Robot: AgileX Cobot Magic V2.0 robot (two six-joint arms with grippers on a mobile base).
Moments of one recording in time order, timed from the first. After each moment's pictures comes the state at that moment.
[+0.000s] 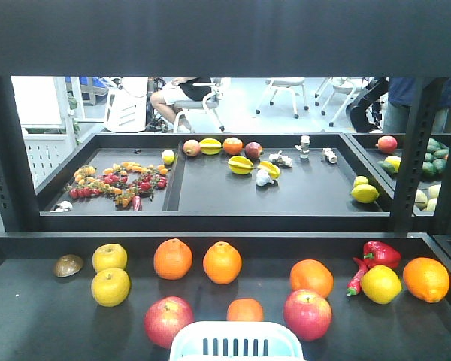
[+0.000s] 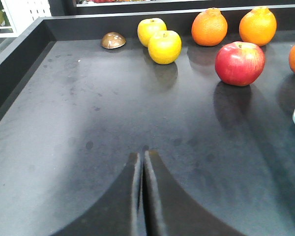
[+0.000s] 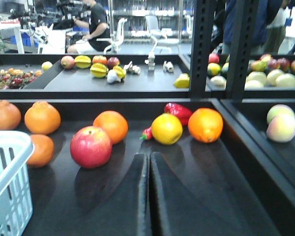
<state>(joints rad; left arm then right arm) 0.05 0.13 0.02 -0.03 0.27 0.05 -0.07 -0.01 0.03 0.06 0.13 -0.08</state>
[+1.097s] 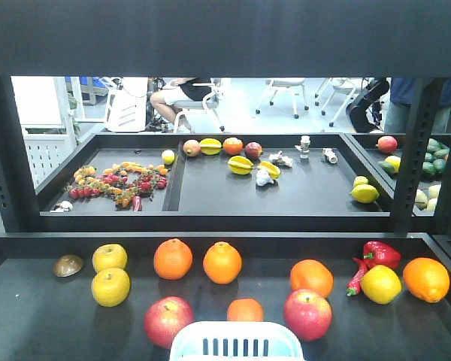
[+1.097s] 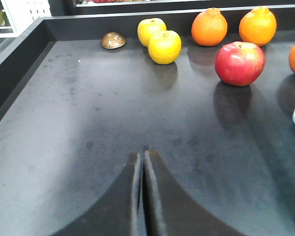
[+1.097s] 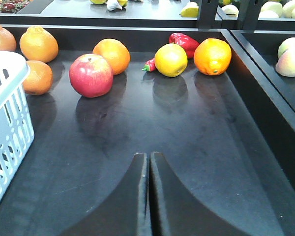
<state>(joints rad) 0.05 0.13 0.02 -0.03 0.27 0.05 -0.07 -0.01 0.03 0.04 0.37 -0.09</state>
